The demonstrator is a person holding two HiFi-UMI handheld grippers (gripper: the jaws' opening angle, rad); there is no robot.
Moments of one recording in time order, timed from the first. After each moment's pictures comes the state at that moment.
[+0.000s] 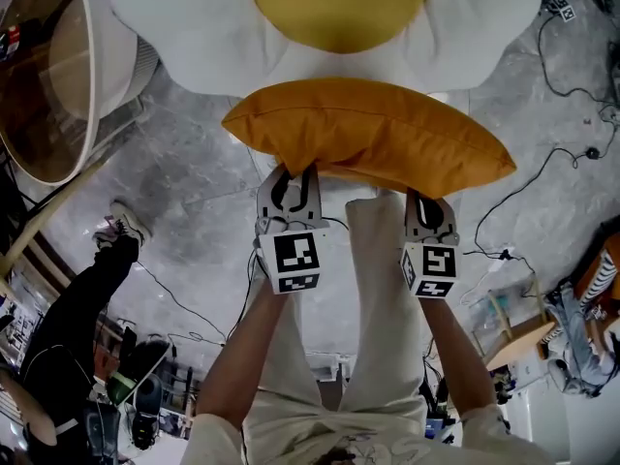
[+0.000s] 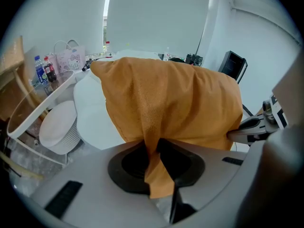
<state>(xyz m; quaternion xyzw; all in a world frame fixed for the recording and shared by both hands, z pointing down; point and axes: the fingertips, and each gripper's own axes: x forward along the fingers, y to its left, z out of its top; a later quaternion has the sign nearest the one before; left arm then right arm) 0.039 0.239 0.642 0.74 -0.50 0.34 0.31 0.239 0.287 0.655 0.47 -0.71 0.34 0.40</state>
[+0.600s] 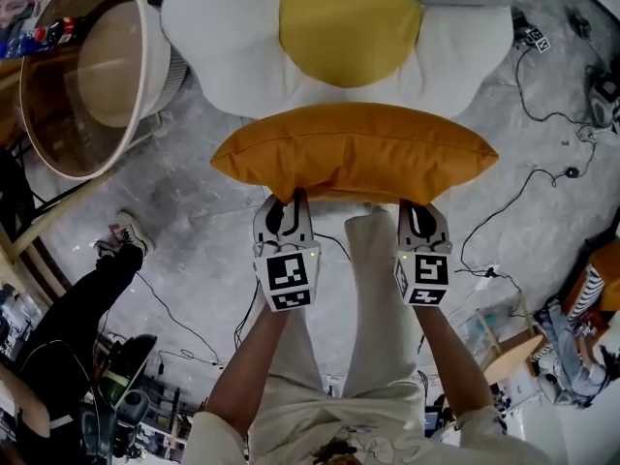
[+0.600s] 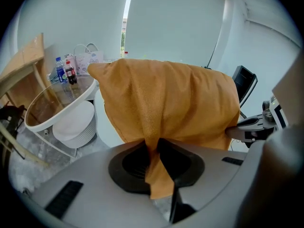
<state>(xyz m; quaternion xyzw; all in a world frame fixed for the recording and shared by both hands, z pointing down) -0.009 0.241 0.557 0.70 -0.56 0.29 0.34 0.200 0.243 0.560 0.48 -0.73 0.30 0.39</state>
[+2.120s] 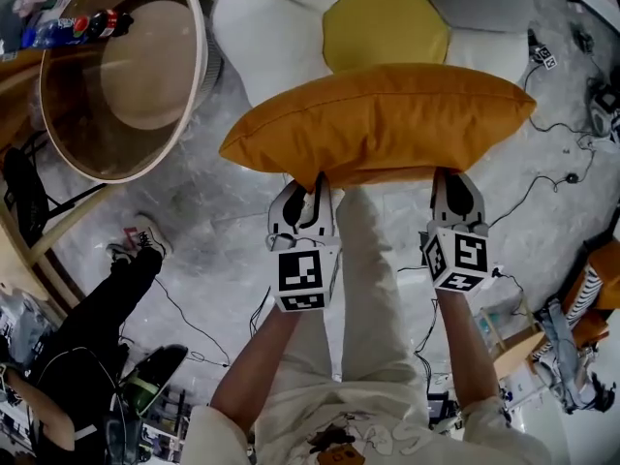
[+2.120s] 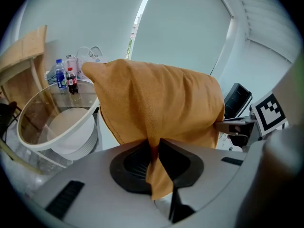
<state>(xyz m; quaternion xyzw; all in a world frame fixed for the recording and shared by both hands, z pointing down) -0.092 0.172 0.488 0.73 -0.55 0.23 0.35 0.119 0.129 0.483 0.54 -0.73 0.25 0.33</state>
